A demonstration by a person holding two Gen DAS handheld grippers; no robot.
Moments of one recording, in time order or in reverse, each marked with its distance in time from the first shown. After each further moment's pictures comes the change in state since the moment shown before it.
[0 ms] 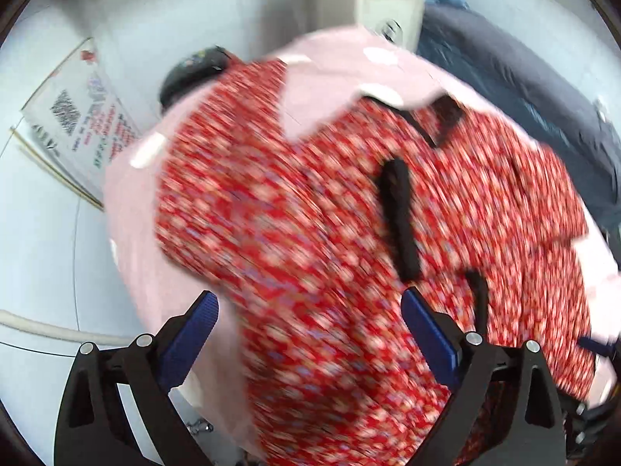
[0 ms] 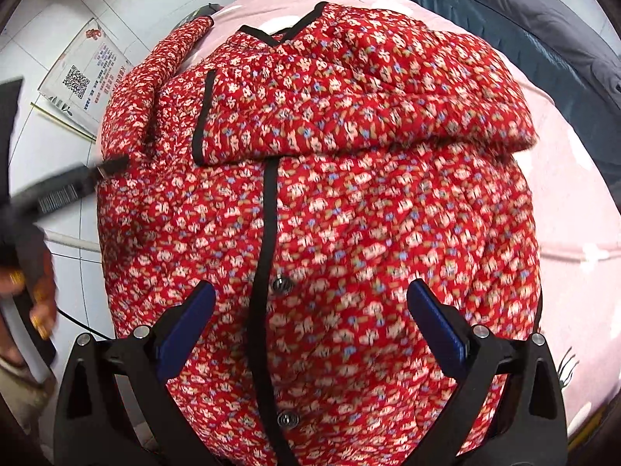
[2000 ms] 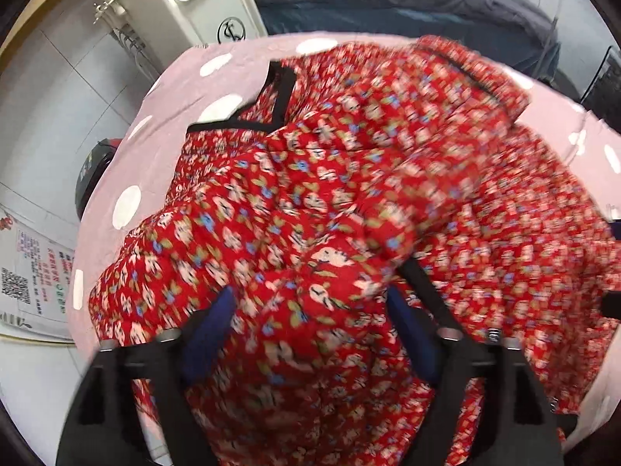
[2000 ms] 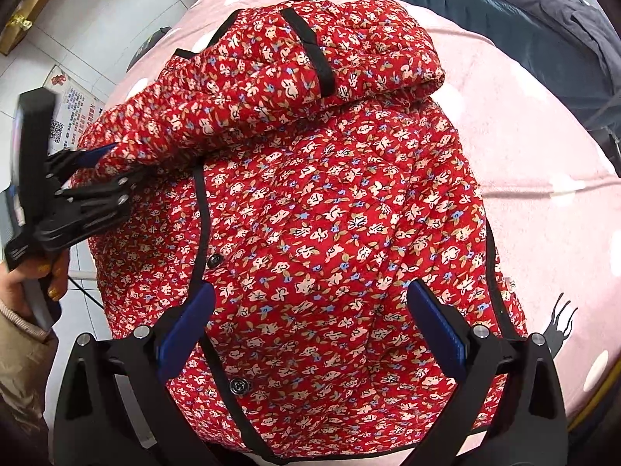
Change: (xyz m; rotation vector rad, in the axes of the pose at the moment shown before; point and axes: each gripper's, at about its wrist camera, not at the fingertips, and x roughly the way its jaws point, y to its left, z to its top) left arm 0.038 -0.134 0.004 0.593 0.009 -0.112; right arm -0.022 -0.058 -0.013 0.179 0.012 -0.004
